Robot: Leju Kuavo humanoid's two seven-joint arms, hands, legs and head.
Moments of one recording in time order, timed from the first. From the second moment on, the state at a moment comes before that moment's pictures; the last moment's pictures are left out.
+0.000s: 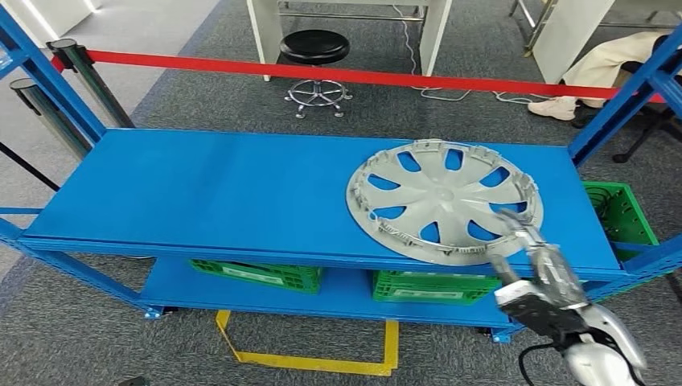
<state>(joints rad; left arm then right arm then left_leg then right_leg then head) -0.07 -0.20 1.19 -0.29 -0.71 0.10 -0.42 0.02 -0.25 0.06 -1.68 0.52 0.00 -0.28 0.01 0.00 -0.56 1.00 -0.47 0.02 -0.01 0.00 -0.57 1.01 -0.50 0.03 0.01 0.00</state>
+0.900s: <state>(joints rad) -0.09 -0.18 1.12 -0.26 -0.75 0.11 -0.37 -0.43 -0.30 0.52 -1.21 0.92 -0.03 0.03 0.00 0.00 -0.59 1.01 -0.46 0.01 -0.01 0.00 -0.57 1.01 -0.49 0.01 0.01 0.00</state>
